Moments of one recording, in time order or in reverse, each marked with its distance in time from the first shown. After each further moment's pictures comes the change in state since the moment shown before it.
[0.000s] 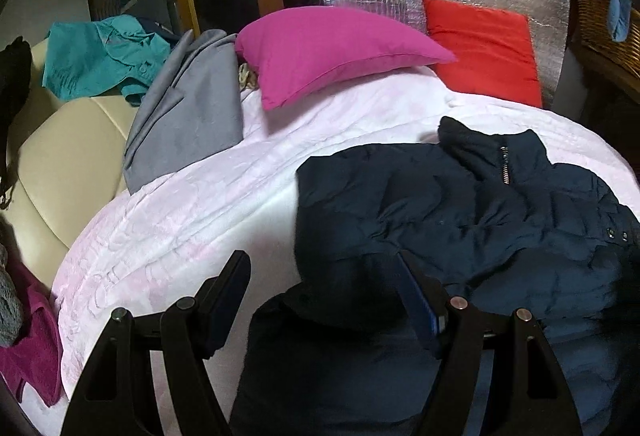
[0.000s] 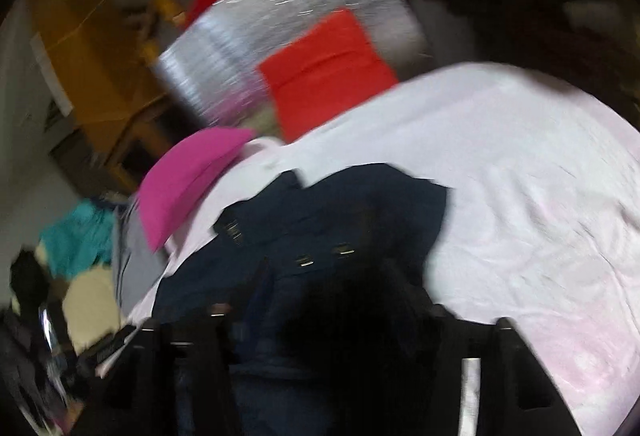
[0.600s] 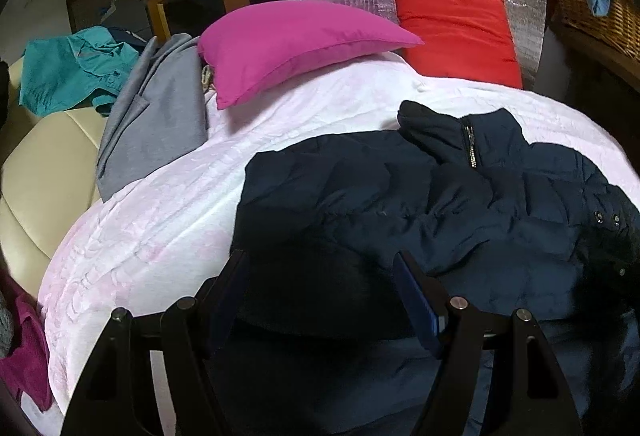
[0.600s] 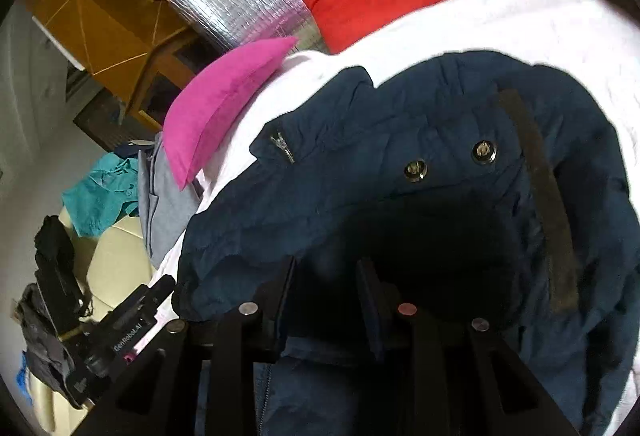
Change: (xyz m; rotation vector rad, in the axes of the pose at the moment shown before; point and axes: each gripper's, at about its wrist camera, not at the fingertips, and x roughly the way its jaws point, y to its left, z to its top) left arm 0.011 -0.051 -0.005 0.062 0.019 -0.033; right arm 0.095 0.021 -0.029 0.103 0.255 0.126
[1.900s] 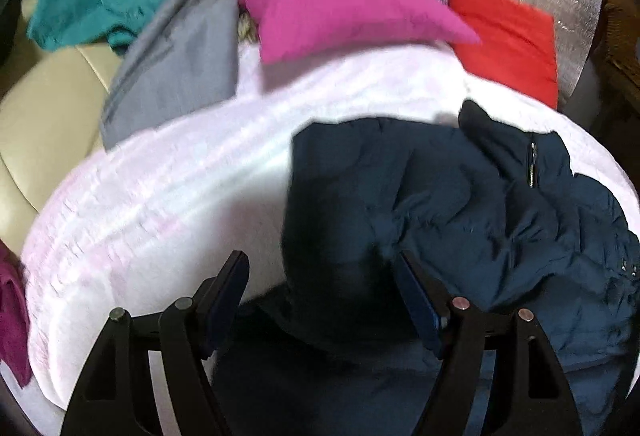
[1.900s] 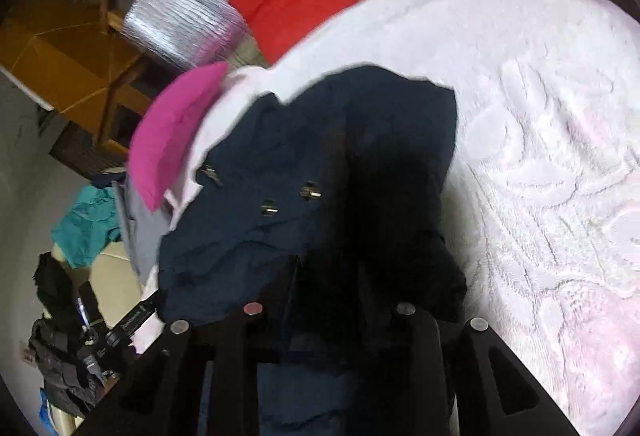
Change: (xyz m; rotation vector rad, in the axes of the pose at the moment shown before) left arm 0.042 0.056 0.019 -0.167 0.084 0.009; right arm -0.071 -0.067 0.019 0.084 -0.026 -0.036
